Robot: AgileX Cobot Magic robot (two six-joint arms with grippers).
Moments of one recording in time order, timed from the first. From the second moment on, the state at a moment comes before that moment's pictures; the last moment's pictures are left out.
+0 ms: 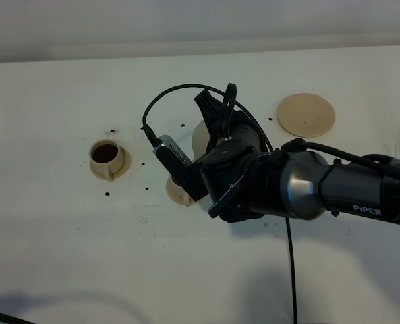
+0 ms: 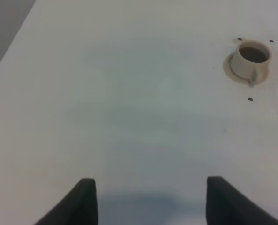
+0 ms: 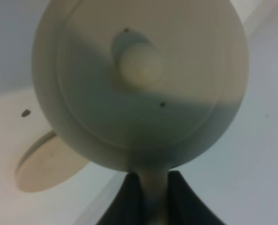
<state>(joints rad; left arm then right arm) 0.01 0.00 -0.51 0.12 1.08 -0.16 0.94 1.99 -1.25 -1.29 0.82 -0.34</state>
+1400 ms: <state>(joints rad) 0.01 0.00 -0.51 0.12 1.08 -0.16 0.94 1.99 -1.25 -1.43 0.78 -0.43</state>
